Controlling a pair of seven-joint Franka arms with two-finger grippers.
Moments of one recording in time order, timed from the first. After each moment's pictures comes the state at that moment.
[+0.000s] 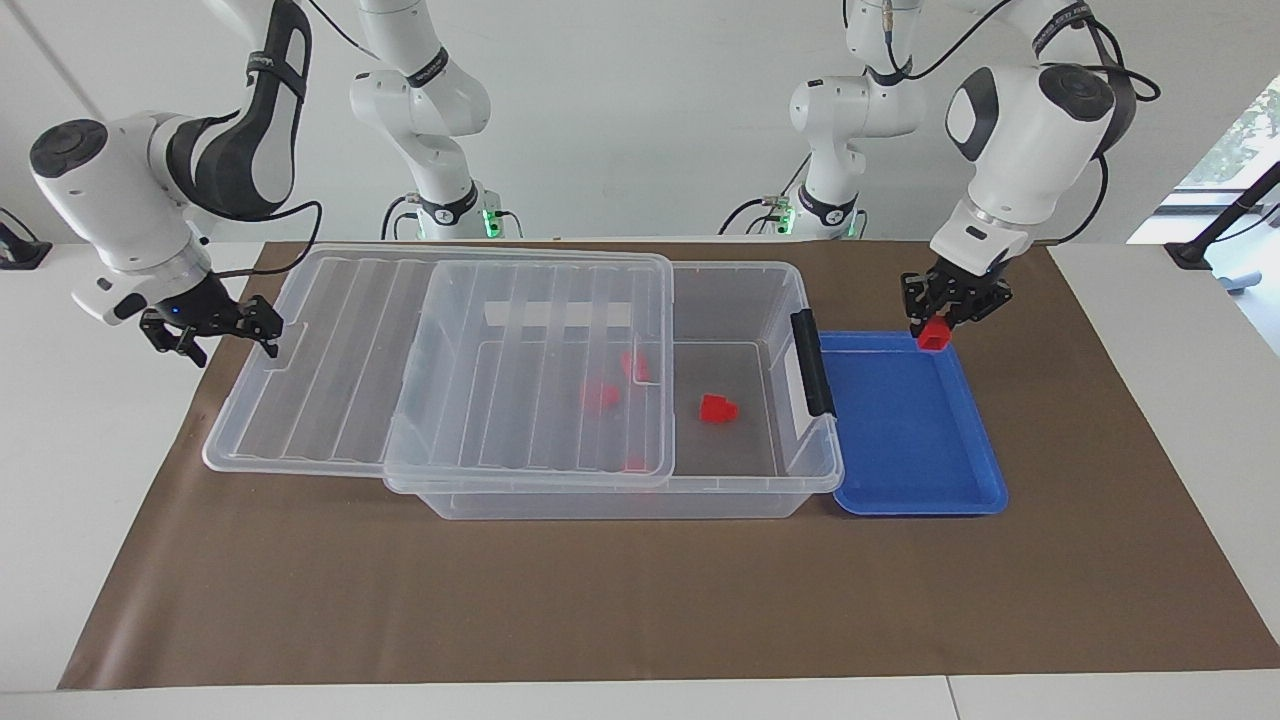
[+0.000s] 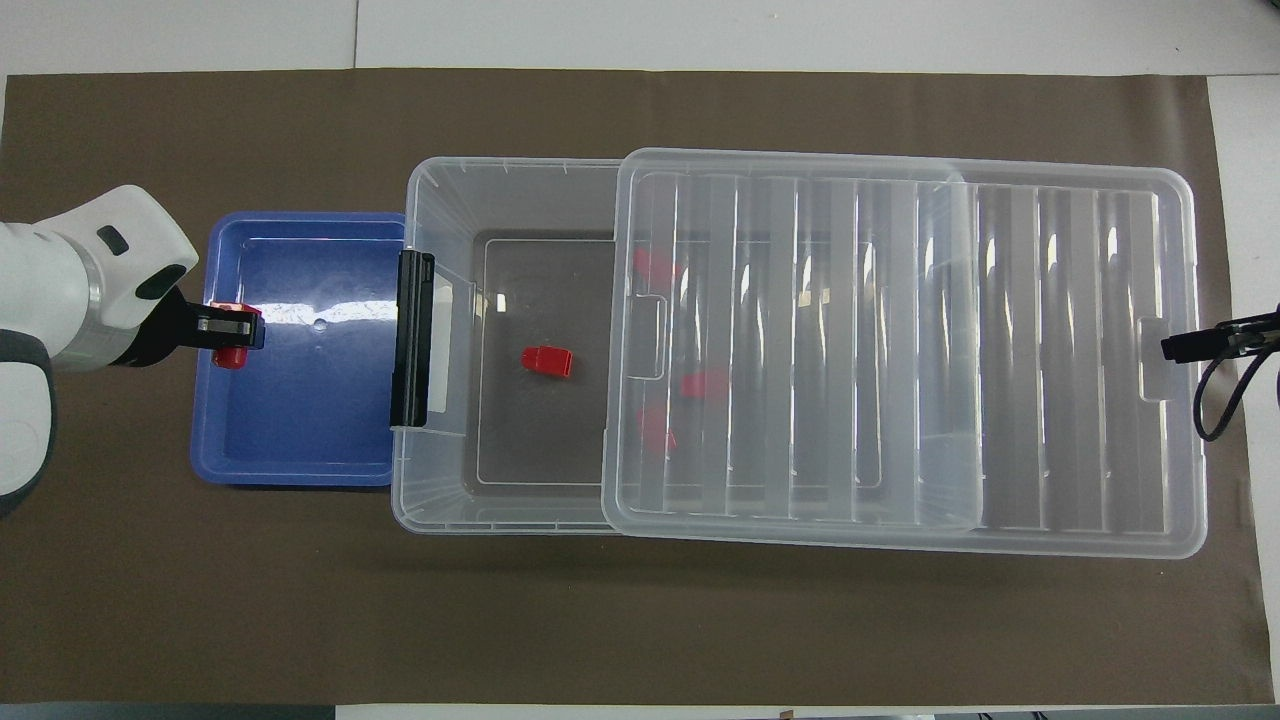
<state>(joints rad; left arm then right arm) -0.11 -0.10 -0.09 -1.95 -0.03 1.91 -0.04 -0.12 0.02 -0.20 -2.00 -0.01 2.05 -0.47</state>
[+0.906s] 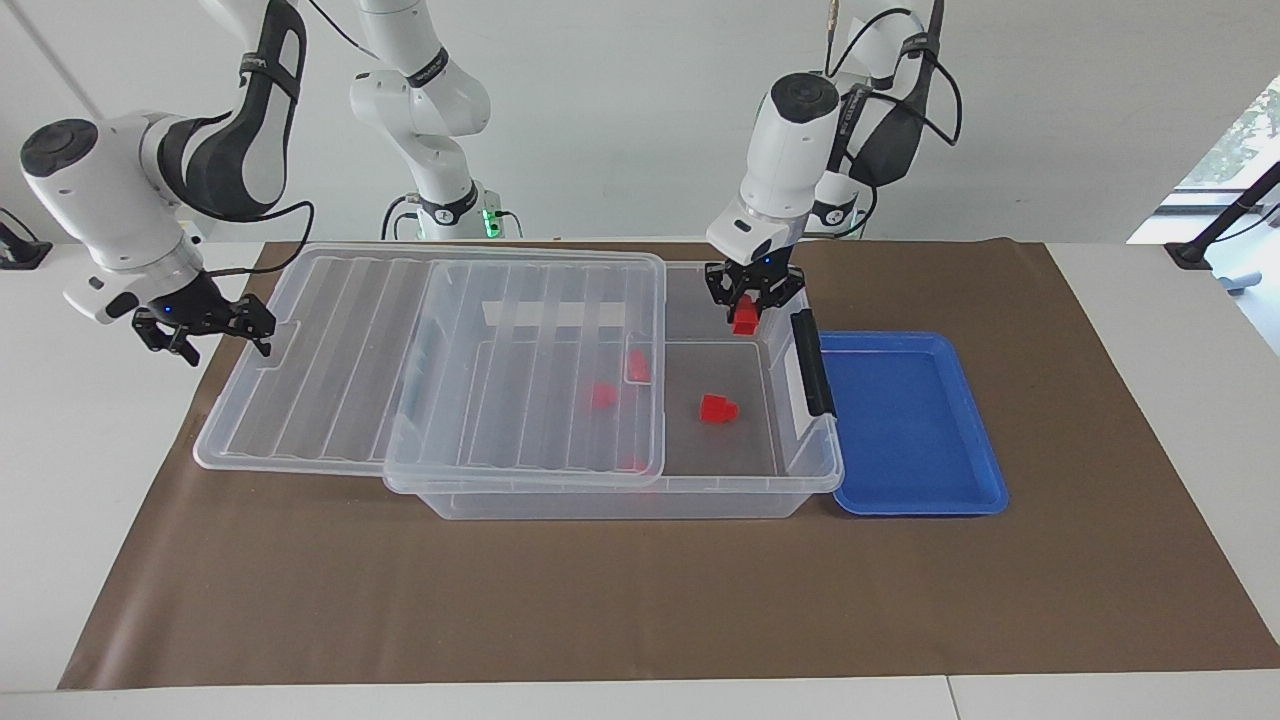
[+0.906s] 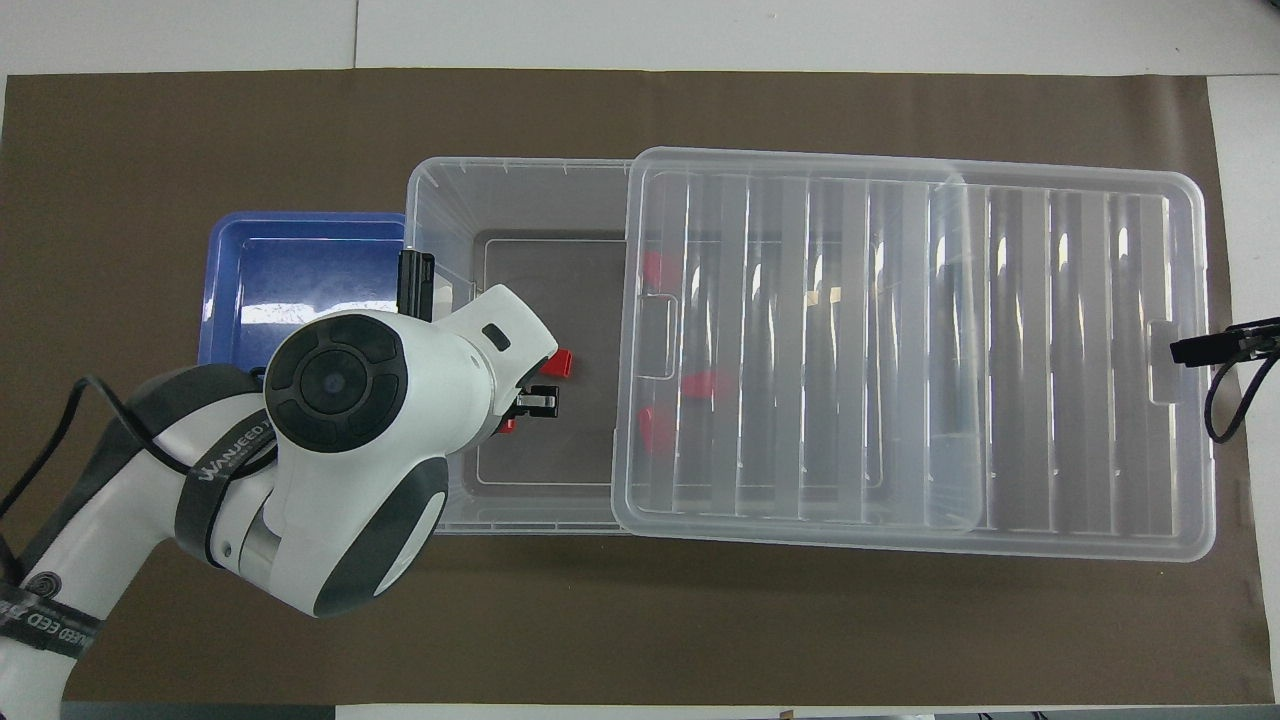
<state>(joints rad) -0.44 -0.02 -0.16 -2.04 -0.03 2.09 -0.46 -0.12 0.02 -0.21 -2.00 -0.01 2.05 -0.49</state>
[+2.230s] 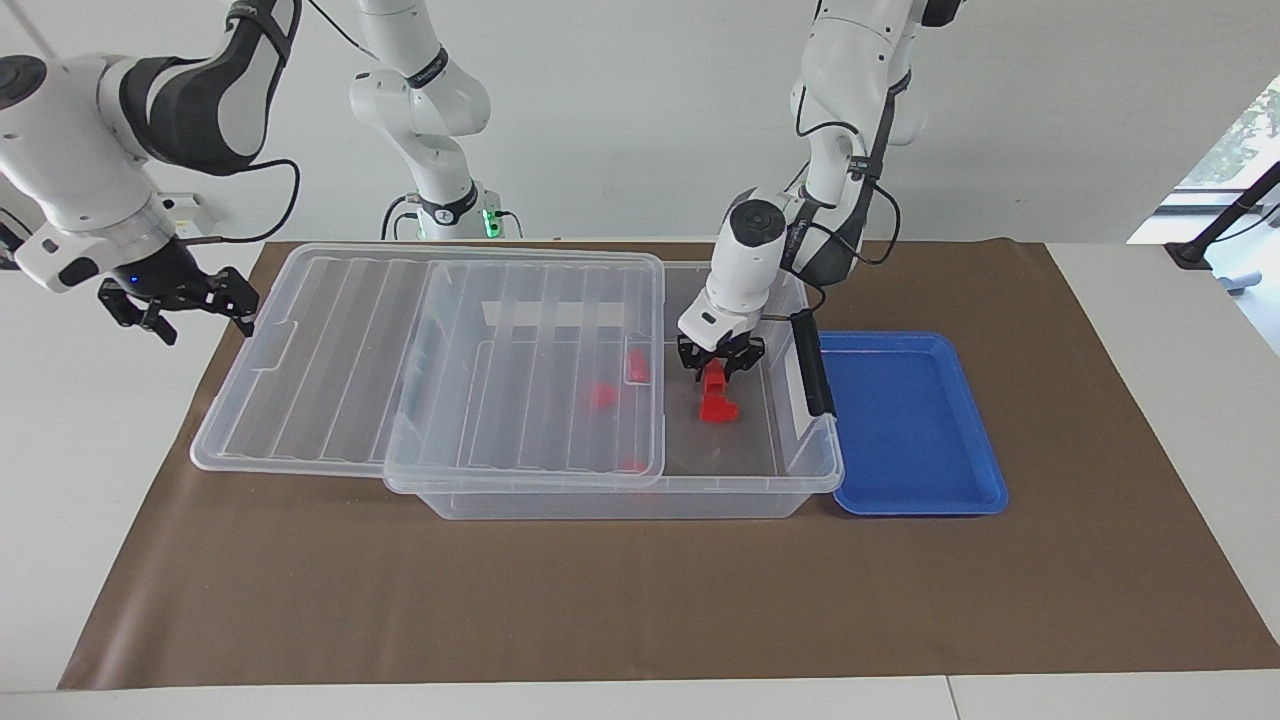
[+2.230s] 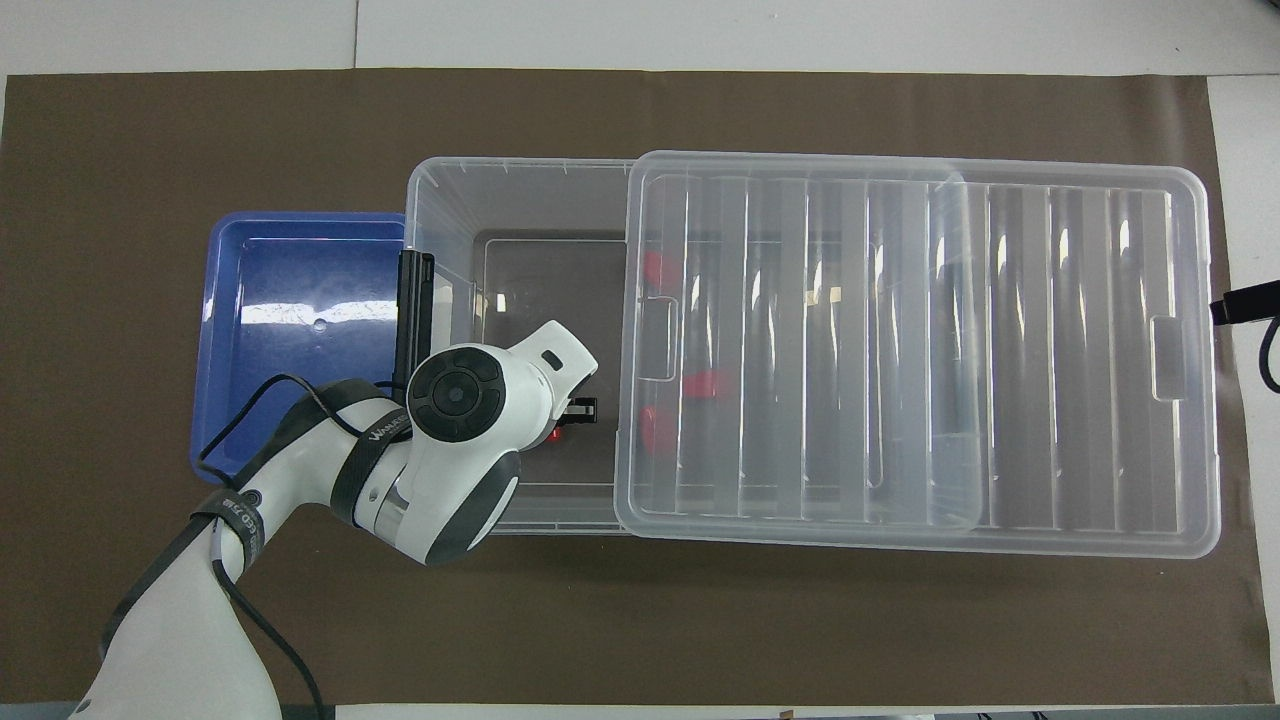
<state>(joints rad) -0.48 0.19 -0.15 -2.16 -0.03 2.40 -0.52 -0.12 0.03 -0.15 -1.74 -0.01 1.78 -0.34</state>
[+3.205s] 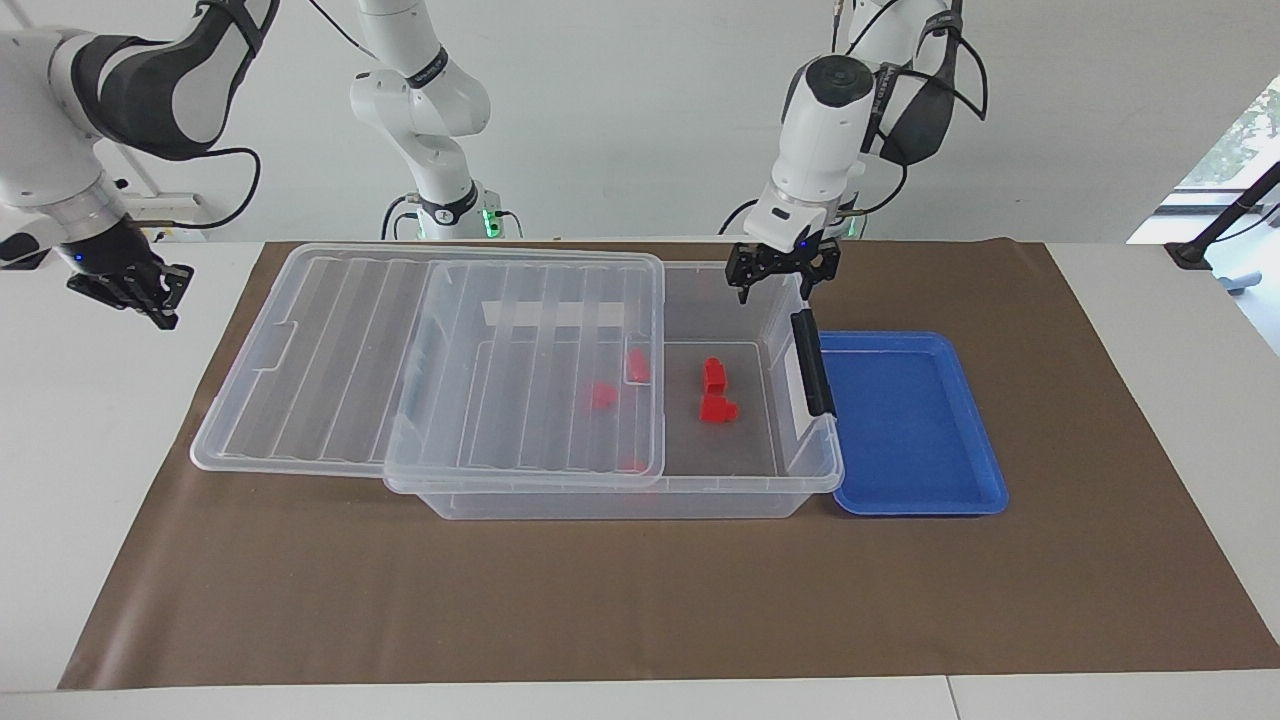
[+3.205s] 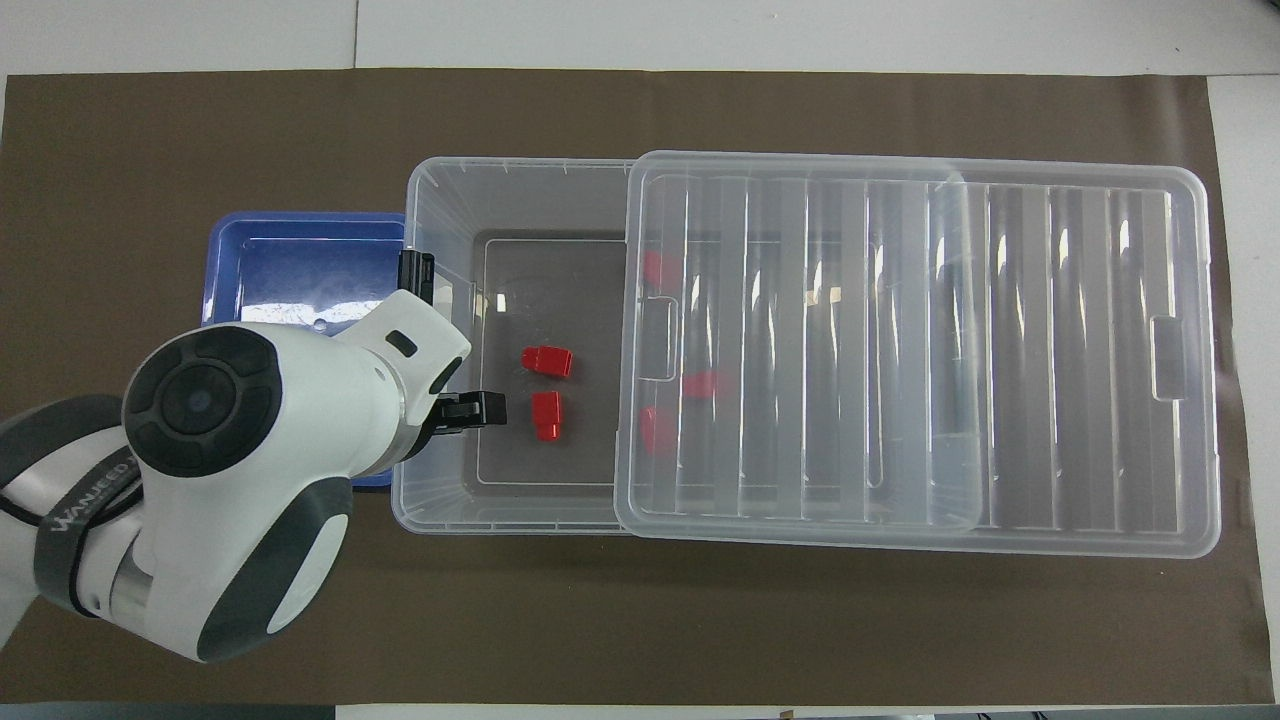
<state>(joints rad) -0.36 -0.16 -0.13 -2.08 -0.03 1.96 -0.50 -0.13 0.04 -0.25 -1.77 -0.06 1.85 -0.40</state>
